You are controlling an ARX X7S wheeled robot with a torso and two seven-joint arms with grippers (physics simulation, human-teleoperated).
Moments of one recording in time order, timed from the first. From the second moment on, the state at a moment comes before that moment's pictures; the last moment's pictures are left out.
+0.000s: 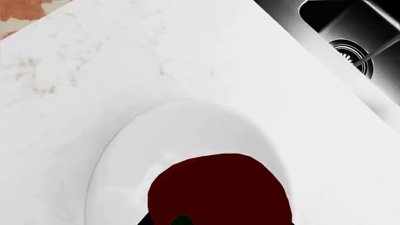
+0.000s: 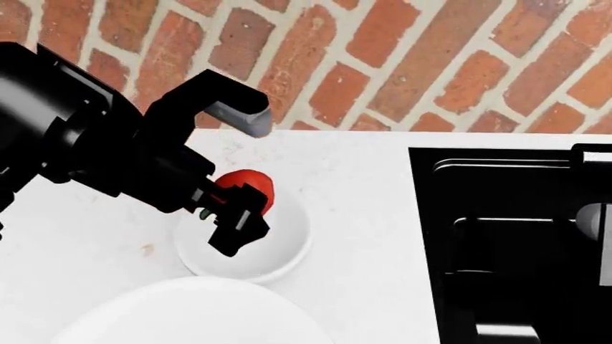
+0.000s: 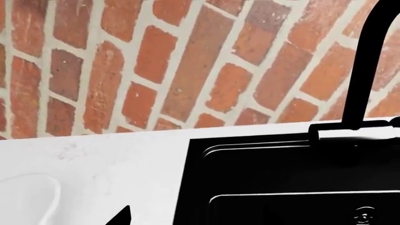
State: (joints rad) left arm -1.70 -0.01 1.54 -1.12 -1.25 -1.03 0.53; right arm 0.40 0.80 -0.08 -0.34 1.12 0.64 0.36
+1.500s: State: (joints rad) left arm -1.71 -0.15 1.47 -1.04 -1.30 -0.77 0.20; right arm 0.56 0.79 -0.13 -0.27 1.13 0.70 0.34
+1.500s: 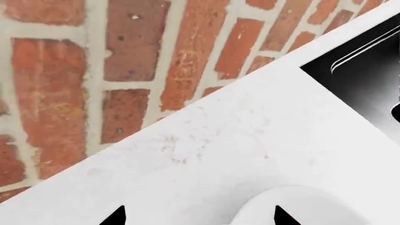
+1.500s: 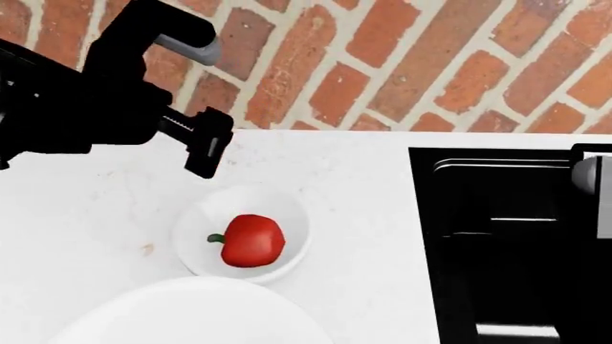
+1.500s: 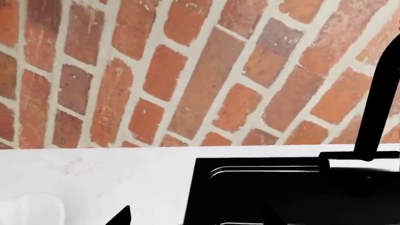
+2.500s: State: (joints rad) left arm -1.34 -1.02 1.23 0.11 -1.46 -0.38 -0.55; right arm 0.70 0.78 -0.18 -0.30 1.12 0.77 0.39
